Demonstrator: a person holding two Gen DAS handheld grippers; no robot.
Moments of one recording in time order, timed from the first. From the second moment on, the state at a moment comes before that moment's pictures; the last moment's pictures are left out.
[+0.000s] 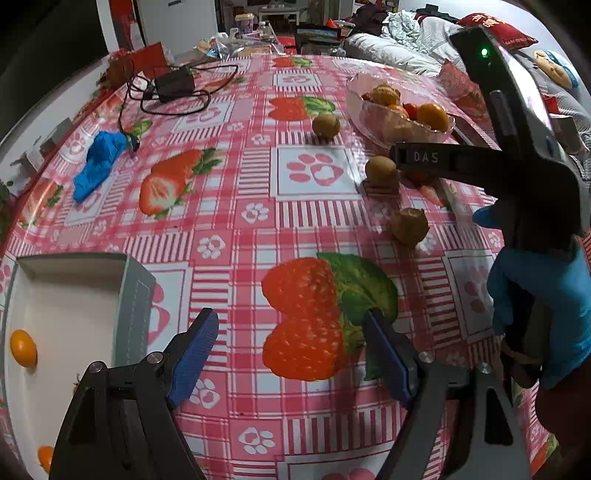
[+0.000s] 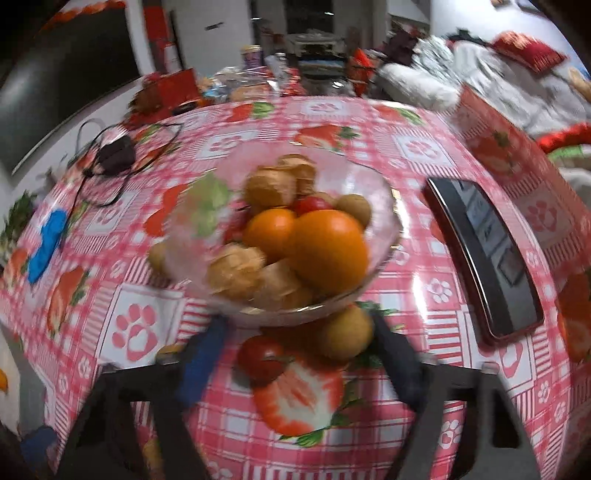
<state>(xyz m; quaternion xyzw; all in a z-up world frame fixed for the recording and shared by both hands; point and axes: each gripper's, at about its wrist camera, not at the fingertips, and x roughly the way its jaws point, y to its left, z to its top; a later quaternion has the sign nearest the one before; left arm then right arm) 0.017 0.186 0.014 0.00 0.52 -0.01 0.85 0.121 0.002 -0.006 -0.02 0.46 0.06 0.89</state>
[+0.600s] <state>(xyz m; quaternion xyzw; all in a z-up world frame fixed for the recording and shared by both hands) 0.008 0.181 0.007 0.01 0.52 0.00 0.86 -0.001 -0.029 -0.001 -0.02 0.49 0.14 0.86</state>
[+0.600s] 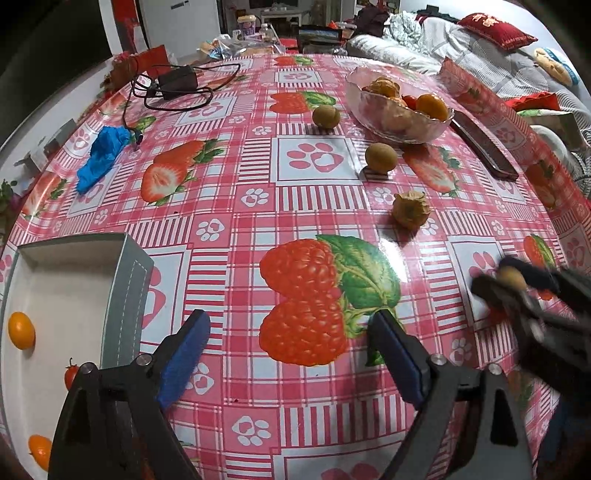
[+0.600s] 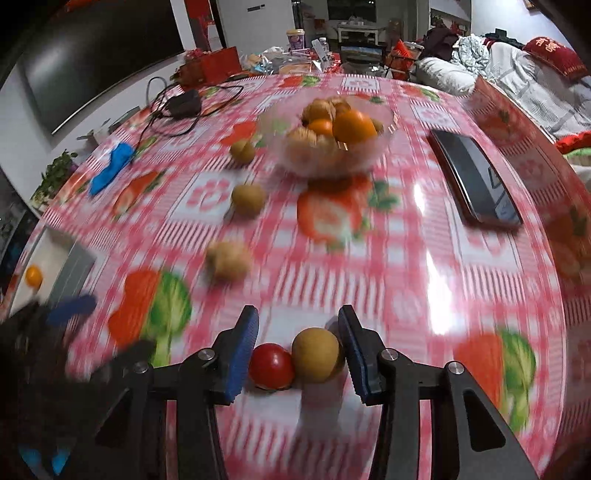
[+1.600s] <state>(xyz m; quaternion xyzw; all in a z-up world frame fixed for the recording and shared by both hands) 0.123 0.105 0.010 0.03 0.49 -0.01 0.87 -0.043 -0.136 -0.002 0.14 0.44 0.04 0.89</state>
